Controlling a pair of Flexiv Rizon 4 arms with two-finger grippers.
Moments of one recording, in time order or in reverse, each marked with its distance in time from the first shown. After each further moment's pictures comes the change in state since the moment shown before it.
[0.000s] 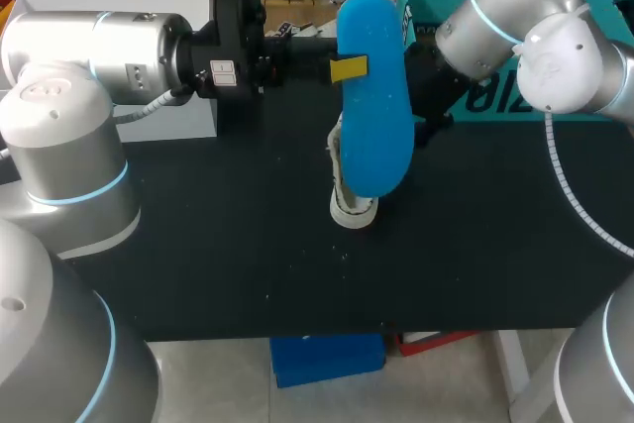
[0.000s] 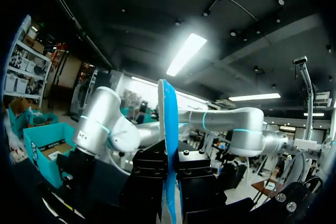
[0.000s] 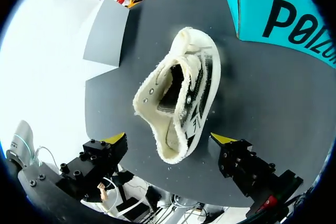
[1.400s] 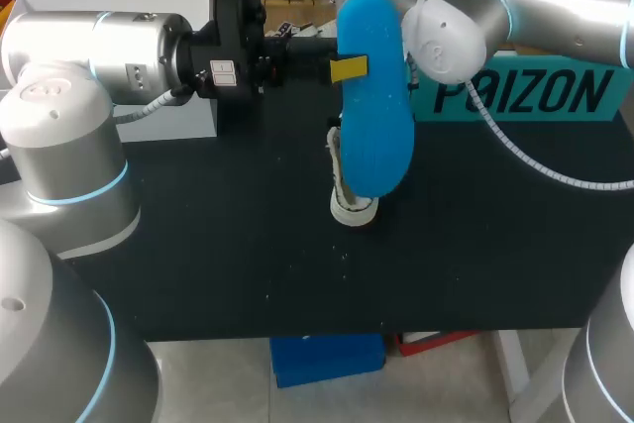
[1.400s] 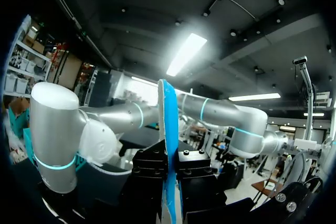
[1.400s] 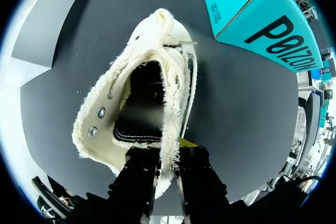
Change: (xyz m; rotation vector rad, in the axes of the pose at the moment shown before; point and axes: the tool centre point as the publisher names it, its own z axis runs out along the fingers) left arm 0.000 0.000 0.000 0.000 0.000 0.000; right arm -0.032 0.022 0.061 -0.016 -0.585 0.044
